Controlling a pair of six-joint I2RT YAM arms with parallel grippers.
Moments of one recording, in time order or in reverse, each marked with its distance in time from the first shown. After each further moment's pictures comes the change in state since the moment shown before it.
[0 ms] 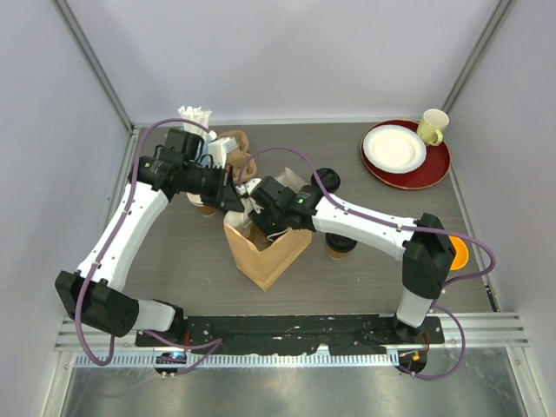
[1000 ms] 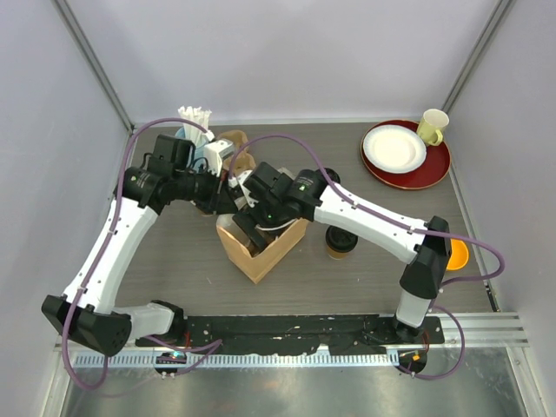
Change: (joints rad) left arm -0.021 -0.114 -0.016 -0.006 -0.054 0.177; right arm 0.031 0.027 0.288 -0.274 -0.064 0.006
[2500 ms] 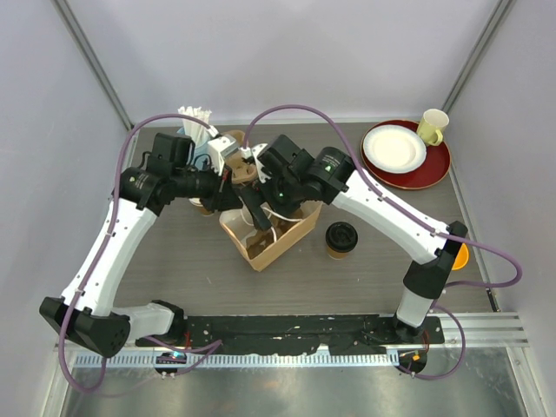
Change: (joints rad) left arm -0.026 -0.011 0.017 0.037 0.060 0.084; right arm -0.055 -0.034 0.236 -0.173 0.000 0.096
